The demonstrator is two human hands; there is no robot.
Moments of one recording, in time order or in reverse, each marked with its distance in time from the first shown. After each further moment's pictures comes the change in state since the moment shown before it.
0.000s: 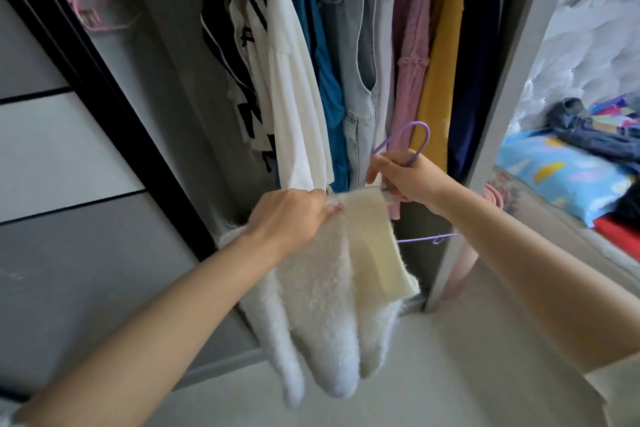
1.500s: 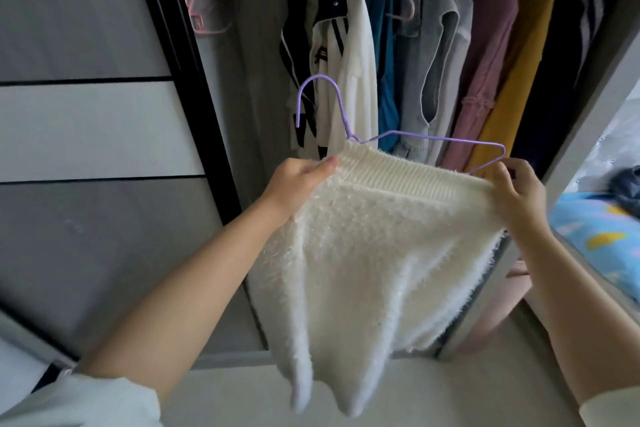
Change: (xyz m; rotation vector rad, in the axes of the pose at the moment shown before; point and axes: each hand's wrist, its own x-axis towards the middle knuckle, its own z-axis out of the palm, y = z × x) left_hand -0.003 -0.060 -0.012 -1.254 0.326 -0.478; right_hand 0.031 0.049 -0.045 -0.015 0.642 -0.112
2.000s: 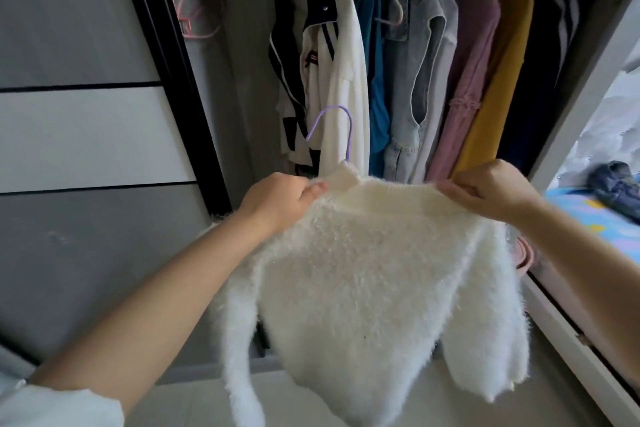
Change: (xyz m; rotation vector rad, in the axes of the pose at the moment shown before) left_hand -0.010 0.006 -0.016 0.913 -0.105 0.100; right_hand 0.002 -0.040 -0.007 -0.584 -0.338 -0.842
